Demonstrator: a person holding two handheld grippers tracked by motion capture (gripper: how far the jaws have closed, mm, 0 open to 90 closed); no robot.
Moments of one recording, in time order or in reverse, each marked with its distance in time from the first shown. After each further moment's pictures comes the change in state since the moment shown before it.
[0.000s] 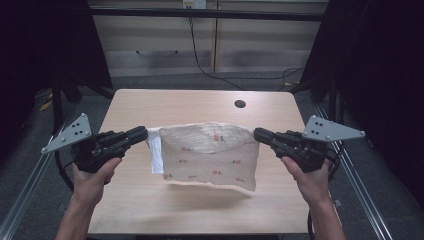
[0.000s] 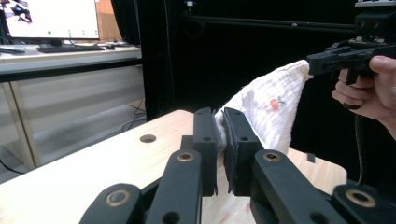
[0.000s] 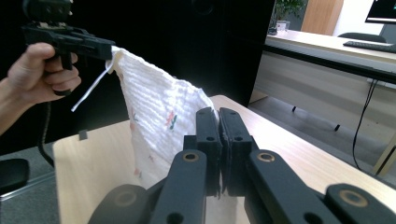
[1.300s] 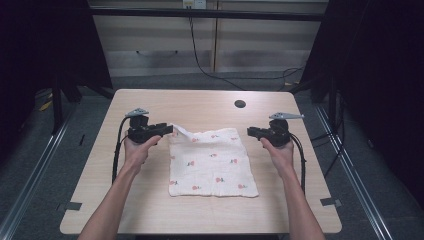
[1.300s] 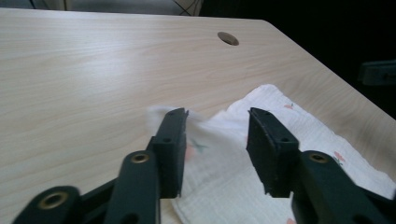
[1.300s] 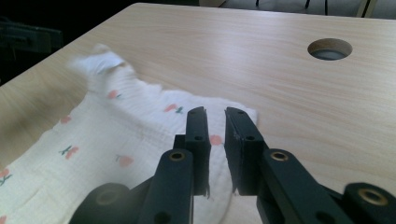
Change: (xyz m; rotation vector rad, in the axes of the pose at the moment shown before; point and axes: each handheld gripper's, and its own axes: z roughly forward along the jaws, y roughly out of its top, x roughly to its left) left arm 0.127 -0.117 0.128 0.325 0.208 -0.362; right arm -0.136 -0.143 0.109 0.298 -0.173 0.351
